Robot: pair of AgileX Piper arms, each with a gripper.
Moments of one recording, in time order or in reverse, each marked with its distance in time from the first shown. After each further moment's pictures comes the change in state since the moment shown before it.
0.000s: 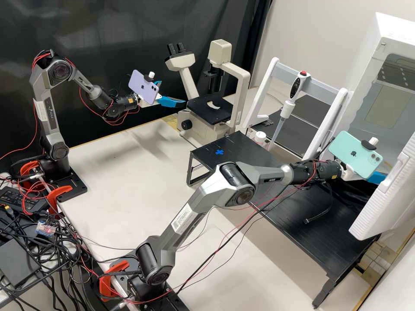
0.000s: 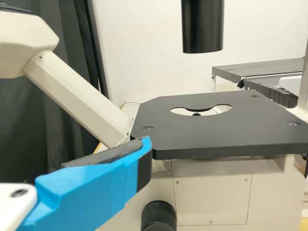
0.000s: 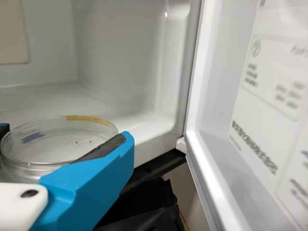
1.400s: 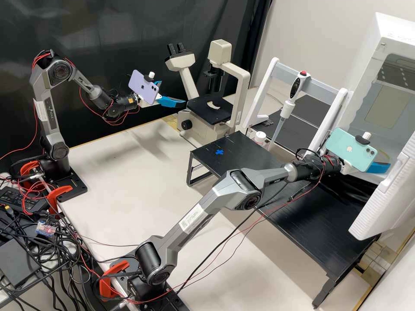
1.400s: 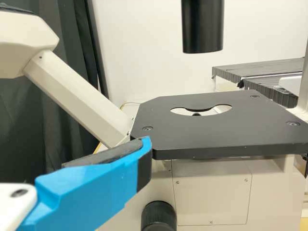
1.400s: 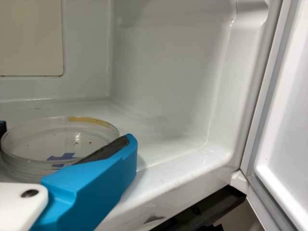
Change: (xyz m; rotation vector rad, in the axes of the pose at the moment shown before) left arm 0.000 0.000 0.000 0.000 0.000 0.000; right arm 0.027 -0.039 -0.019 -0.054 0.032 -0.111
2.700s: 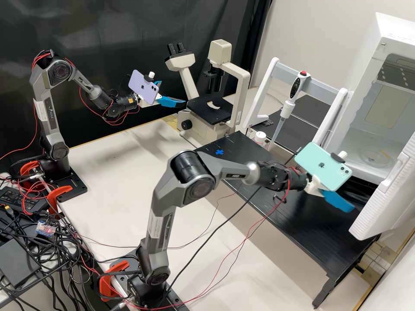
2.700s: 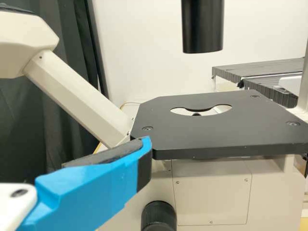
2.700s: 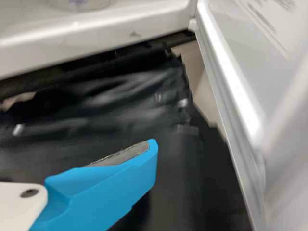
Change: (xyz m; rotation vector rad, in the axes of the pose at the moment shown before) left arm 0.000 0.000 0.000 0.000 0.000 0.000; right arm -0.198 0.024 0.030 0.010 -0.201 -0.180
